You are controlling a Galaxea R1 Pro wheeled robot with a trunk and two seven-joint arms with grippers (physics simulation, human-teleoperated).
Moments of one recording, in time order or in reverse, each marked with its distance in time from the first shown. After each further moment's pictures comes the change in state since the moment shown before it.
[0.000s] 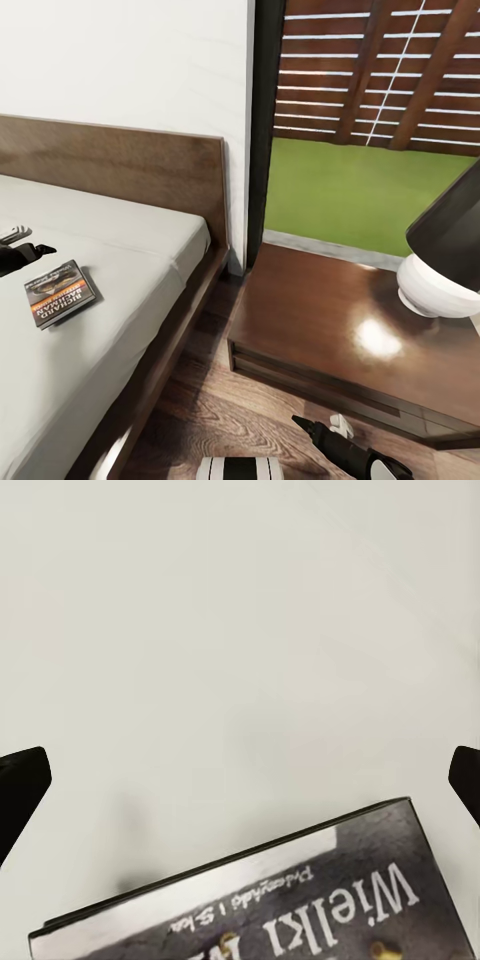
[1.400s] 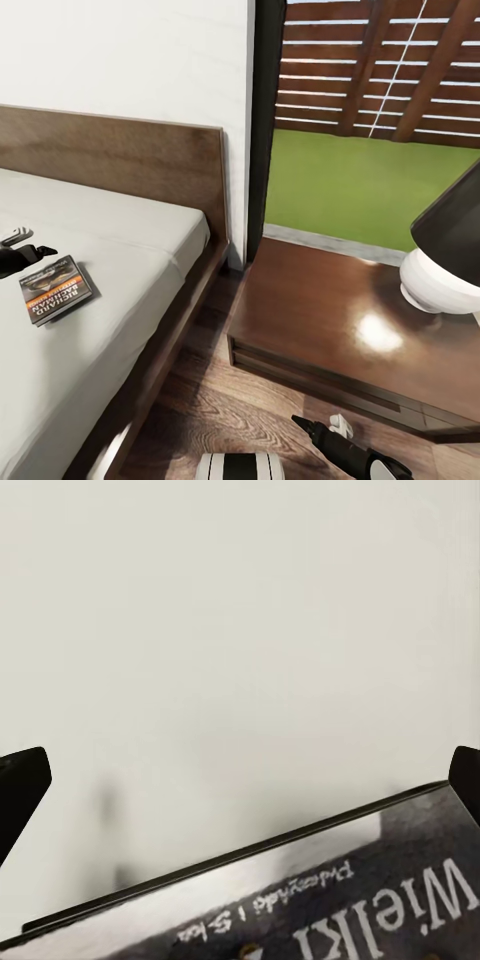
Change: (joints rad) left arm 0.000 -0.003 0.000 0.013 0.000 0.000 0.000; right arm 0.000 0.002 0.001 0.000 0.000 -0.002 -0.001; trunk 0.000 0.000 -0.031
